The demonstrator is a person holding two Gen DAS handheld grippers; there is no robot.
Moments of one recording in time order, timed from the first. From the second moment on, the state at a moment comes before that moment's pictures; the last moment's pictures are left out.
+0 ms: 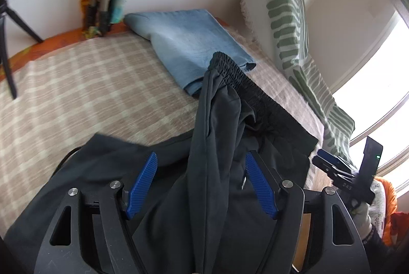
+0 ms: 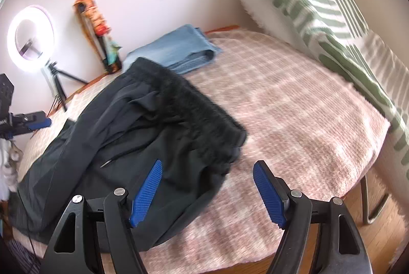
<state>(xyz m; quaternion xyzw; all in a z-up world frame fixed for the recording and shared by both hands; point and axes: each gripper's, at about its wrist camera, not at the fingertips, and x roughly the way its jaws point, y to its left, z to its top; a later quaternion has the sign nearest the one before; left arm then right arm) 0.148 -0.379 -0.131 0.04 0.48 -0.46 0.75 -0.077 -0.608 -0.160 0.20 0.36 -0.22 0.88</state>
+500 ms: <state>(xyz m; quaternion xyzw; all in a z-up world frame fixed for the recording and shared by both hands) 0.173 -0.445 -0.175 0.04 0.50 -0.44 0.74 -0.053 -0.646 -0.180 0.26 0.38 -0.17 0.87</state>
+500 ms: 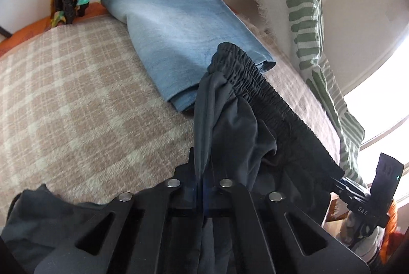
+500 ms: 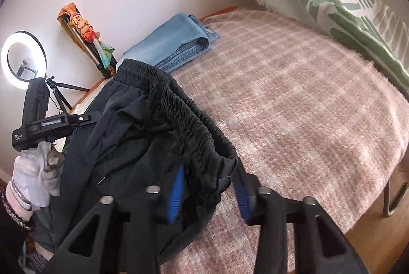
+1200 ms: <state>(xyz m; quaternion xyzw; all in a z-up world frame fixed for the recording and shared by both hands) -0.036 -0.491 -0.158 0.25 0.38 -0.63 0.63 -0.105 -0.688 -0.139 0.35 0.28 -0.12 0.89</state>
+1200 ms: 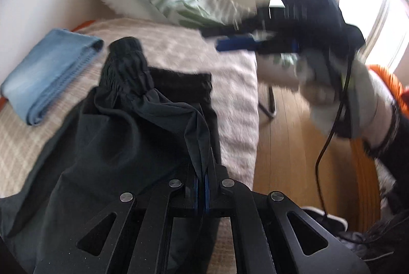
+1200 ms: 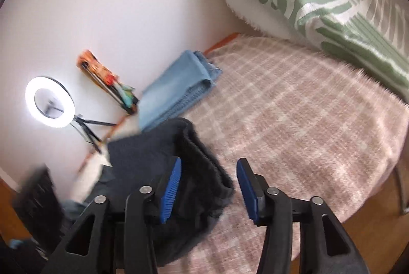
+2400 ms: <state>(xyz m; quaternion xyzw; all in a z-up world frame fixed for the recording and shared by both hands) -0.023 -0.286 -0.153 0.24 0.41 -0.47 0.75 0.012 -0.672 -0.161 0.22 0.47 -0.01 0.85</state>
